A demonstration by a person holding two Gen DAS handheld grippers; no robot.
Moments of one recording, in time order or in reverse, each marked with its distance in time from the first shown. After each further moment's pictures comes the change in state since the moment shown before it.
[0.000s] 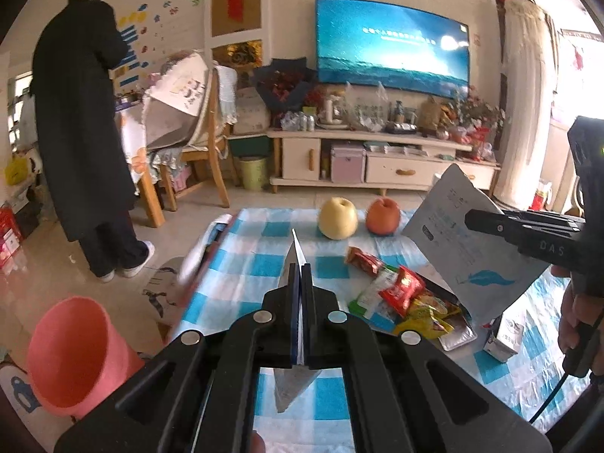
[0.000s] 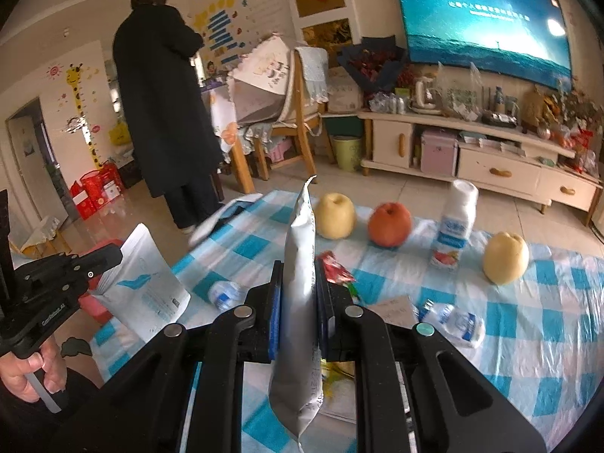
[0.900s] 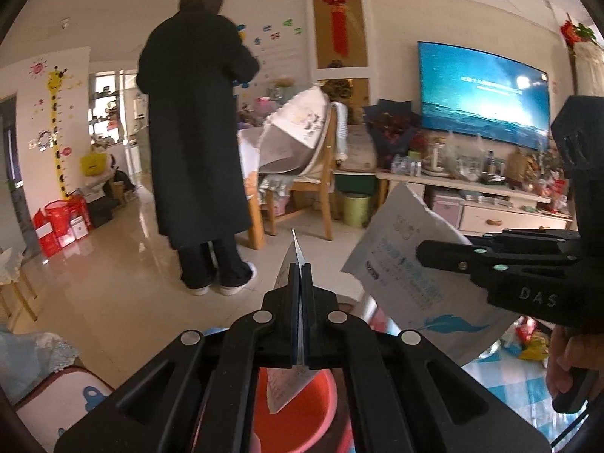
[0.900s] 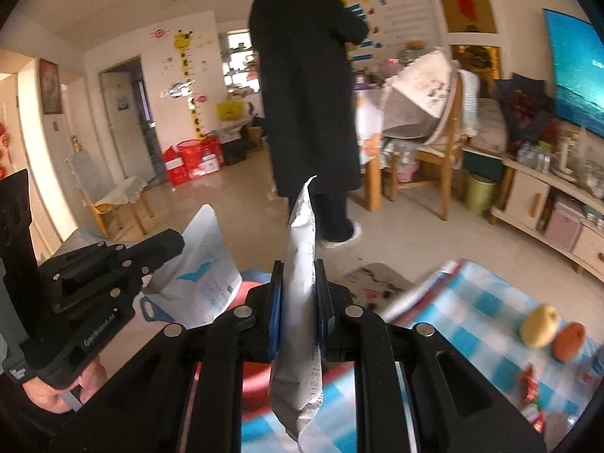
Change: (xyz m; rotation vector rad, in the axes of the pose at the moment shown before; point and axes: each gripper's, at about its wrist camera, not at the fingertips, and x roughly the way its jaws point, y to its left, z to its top) left arm -0.086 0.254 0.036 -0.125 -0.114 0.290; right arm 0.117 0.313 0.106 -0.236 0.027 0.368
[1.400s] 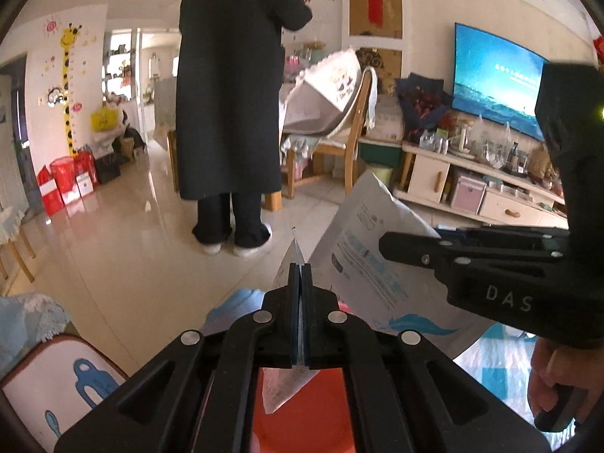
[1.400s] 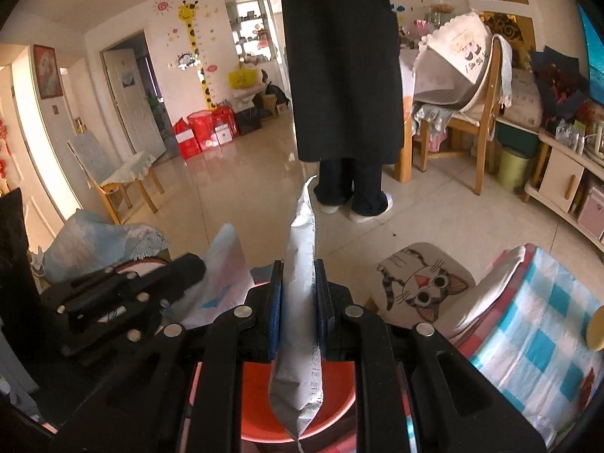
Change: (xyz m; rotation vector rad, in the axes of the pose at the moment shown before) left arm 0.066 0.089 -0.061 -0.087 0.133 0.015; right arm 0.125 0.043 -0.016 0.020 0.131 0.040
